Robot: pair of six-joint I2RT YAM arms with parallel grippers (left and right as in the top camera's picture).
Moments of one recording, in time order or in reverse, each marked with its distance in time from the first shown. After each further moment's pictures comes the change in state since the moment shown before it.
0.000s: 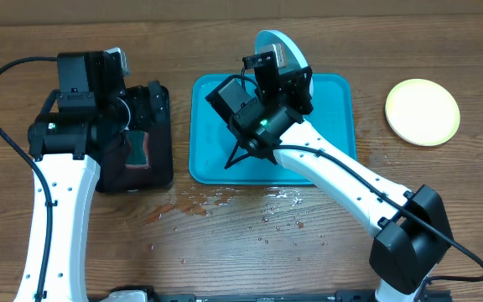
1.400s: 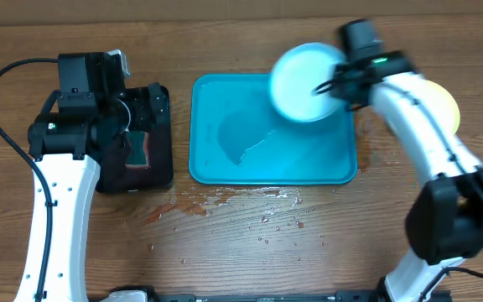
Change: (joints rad) left arm 0.000 0.000 0.000 -0.021 0.000 0.000; right arm -0.612 0.000 0.002 -0.079 -1.162 0.166
